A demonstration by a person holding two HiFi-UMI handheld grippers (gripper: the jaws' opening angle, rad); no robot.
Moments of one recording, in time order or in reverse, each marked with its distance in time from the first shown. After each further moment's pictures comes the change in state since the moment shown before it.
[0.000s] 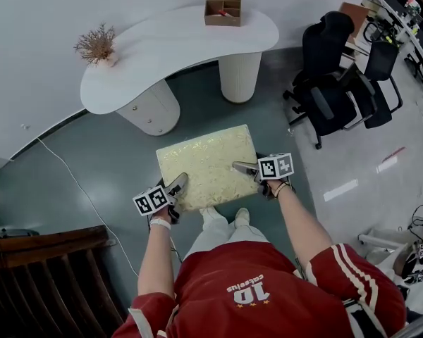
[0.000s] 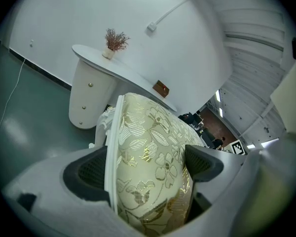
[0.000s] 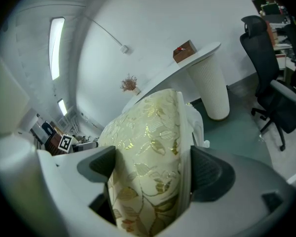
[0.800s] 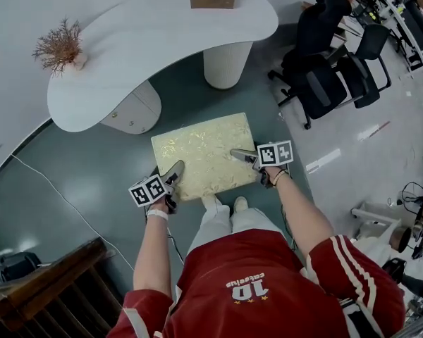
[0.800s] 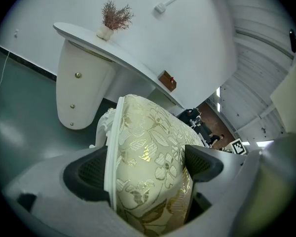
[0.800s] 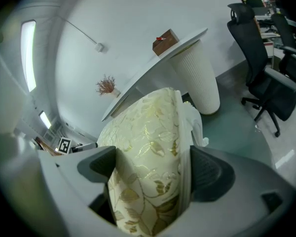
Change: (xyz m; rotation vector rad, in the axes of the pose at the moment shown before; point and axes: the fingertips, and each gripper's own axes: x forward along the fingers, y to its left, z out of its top) left arm 0.116 0.076 0.066 0.005 0.119 -0.051; right arm 0.095 -0.061 0.047 0.155 0.017 -0.112
